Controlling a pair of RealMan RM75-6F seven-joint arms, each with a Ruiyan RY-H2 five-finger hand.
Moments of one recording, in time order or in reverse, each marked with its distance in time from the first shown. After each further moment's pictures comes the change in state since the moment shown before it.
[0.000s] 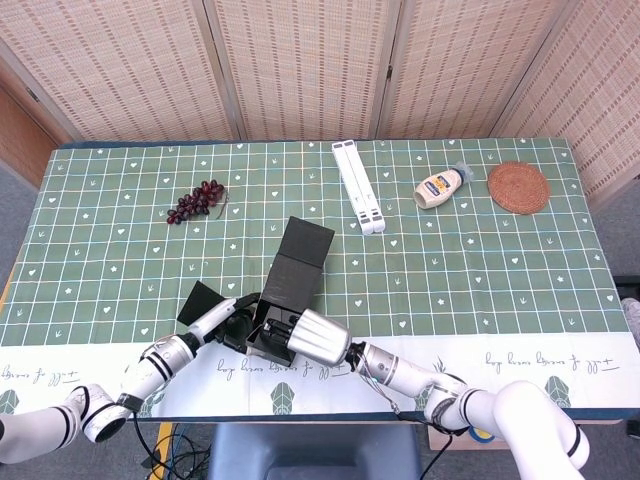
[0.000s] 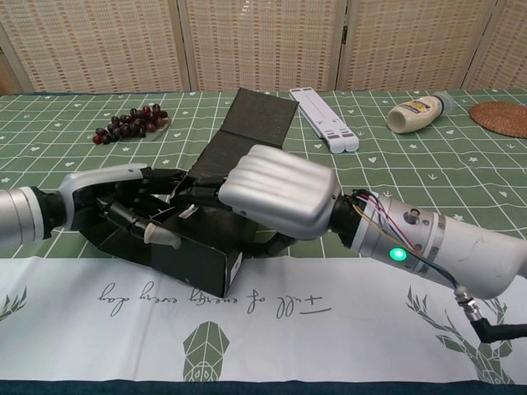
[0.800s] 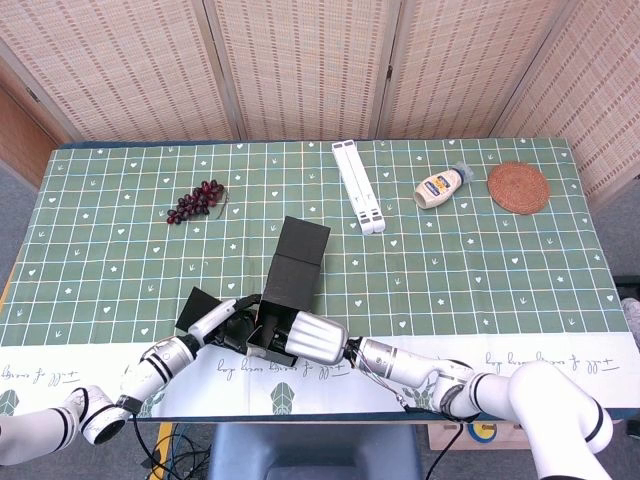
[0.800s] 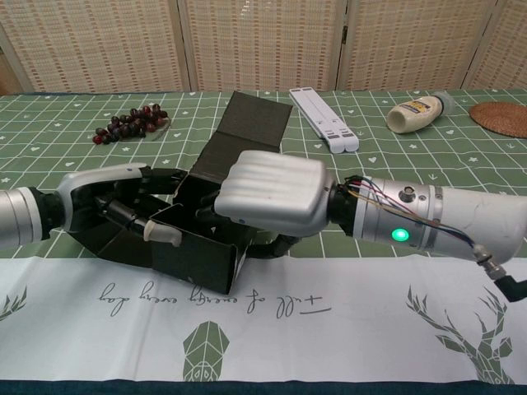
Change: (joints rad) left arm 0.004 0.012 -0.002 -0.025 0.007 0.003 -0.039; right arm 0.090 0.155 -0.016 -0.184 -0.014 -0.173 -0.071
